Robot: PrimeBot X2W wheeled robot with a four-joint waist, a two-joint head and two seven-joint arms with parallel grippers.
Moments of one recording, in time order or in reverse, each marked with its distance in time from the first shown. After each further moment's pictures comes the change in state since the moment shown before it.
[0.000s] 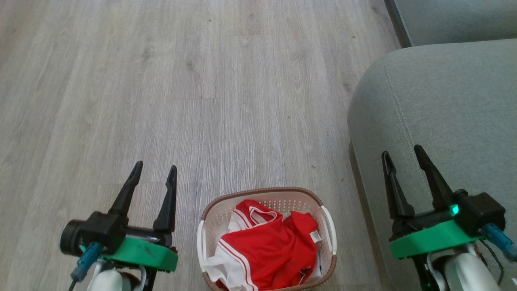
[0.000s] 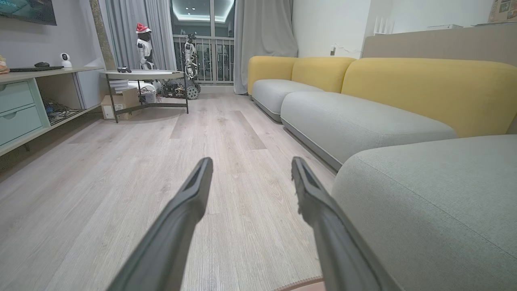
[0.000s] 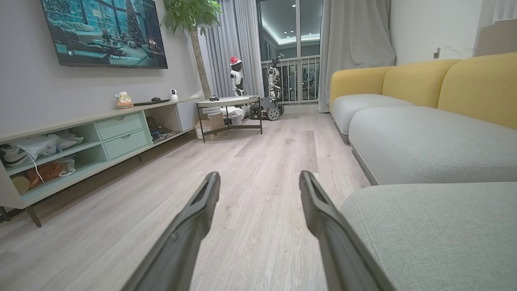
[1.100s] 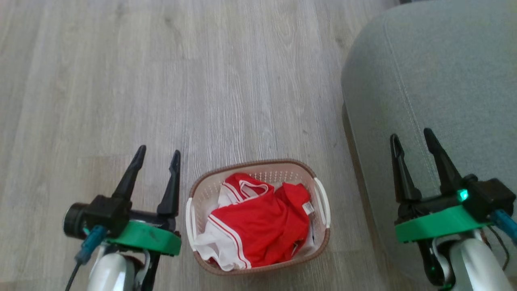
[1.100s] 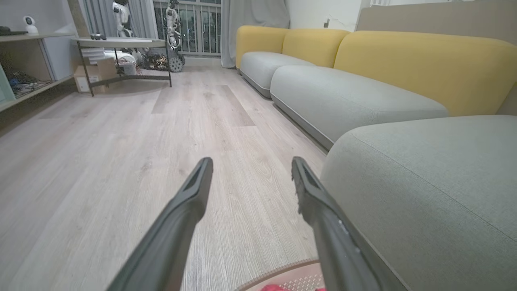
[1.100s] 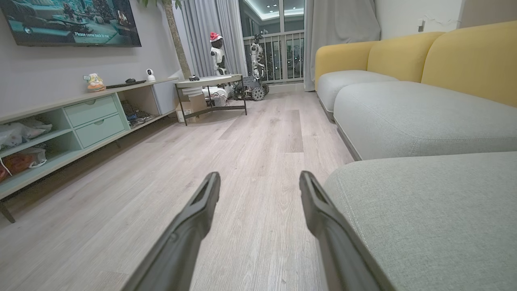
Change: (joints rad) left arm -0.069 0.000 -0.011 0.028 -0.002 0.000 0.000; right arm -0.050 0.002 -0.028 0.007 0.000 0.000 0.000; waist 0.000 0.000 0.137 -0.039
